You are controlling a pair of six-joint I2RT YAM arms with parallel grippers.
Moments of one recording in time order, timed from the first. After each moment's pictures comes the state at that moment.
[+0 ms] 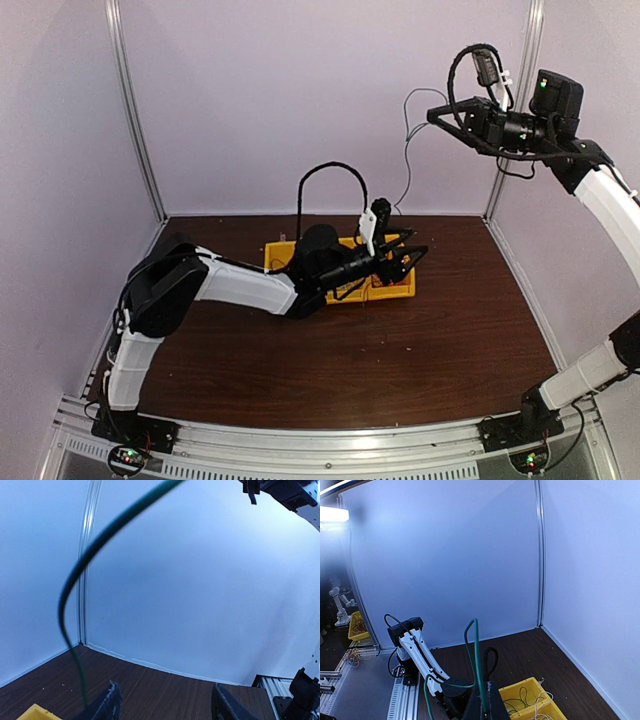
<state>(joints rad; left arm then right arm) -1.02 2.23 1.50 0.98 0.28 -0.18 0.29 1.38 1.68 -0.26 -1.08 0.10</state>
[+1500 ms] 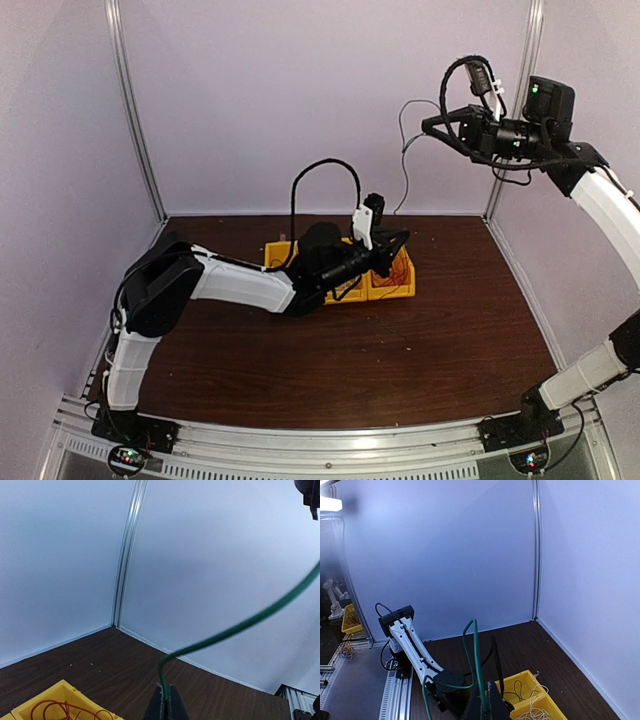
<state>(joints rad) -1.02 2.23 1.54 0.87 0.06 -0.22 0.31 1.38 1.65 -0.29 -1.05 0.03</state>
